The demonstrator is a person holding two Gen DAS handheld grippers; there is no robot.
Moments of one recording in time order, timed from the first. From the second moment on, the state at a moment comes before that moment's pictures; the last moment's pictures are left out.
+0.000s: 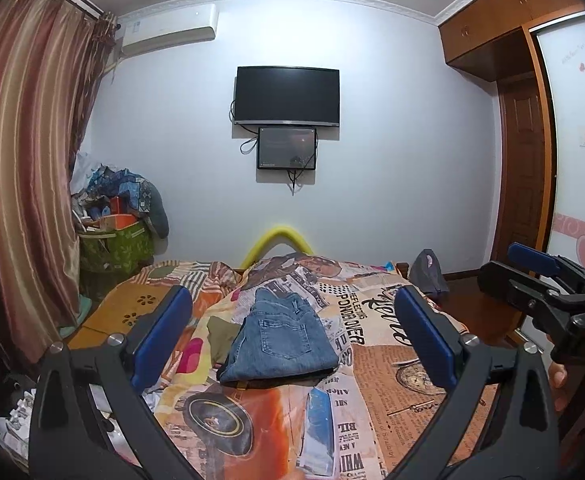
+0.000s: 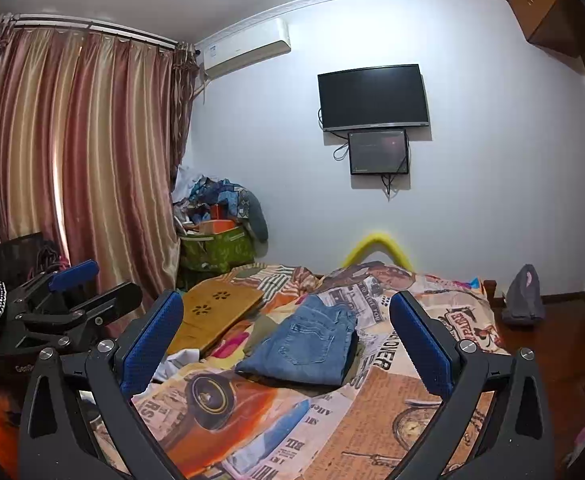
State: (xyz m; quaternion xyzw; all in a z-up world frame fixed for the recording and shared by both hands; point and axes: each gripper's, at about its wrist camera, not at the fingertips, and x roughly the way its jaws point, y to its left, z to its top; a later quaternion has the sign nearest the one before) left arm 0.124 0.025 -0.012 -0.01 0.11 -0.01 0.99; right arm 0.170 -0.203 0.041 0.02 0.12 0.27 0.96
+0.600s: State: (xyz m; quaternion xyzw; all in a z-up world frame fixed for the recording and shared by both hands) left arm 0.122 0.025 -0.013 -0.01 0.11 -0.01 0.99; right arm 0.170 -0.203 0.040 0.02 0.12 0.27 0.96
